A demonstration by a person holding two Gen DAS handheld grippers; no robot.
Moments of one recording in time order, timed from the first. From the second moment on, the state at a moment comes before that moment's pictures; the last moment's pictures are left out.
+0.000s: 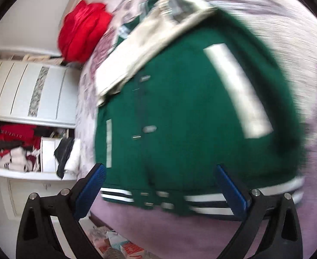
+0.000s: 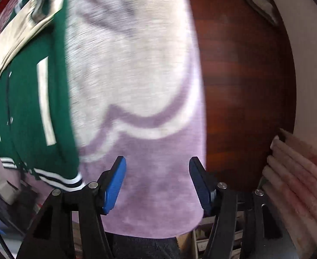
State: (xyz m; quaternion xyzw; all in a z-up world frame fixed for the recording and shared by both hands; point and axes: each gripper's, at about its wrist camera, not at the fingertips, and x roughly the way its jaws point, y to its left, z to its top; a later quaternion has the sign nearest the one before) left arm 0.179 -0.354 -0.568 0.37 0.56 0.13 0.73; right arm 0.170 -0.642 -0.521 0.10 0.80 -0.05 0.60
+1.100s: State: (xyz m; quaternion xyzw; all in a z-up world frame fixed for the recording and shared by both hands) left arm 0.191 -0.398 -0.625 0.35 0.57 0.15 0.73; right arm 0.296 -0.698 -0.603 0.26 0.76 0.08 0.59
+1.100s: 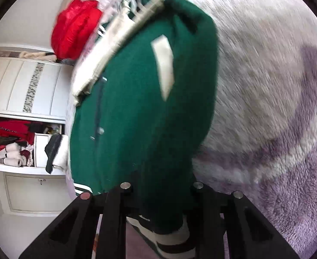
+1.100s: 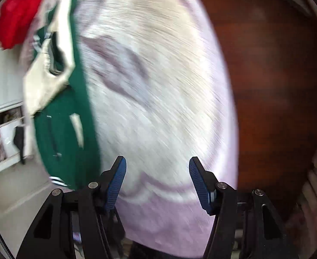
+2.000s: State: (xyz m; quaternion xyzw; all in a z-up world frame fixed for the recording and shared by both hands) left arm 0.230 -0.303 -0.563 0.24 0.57 0.16 0.77; right arm 0.532 -0.475 -0.700 0.31 0.74 0.21 0.56
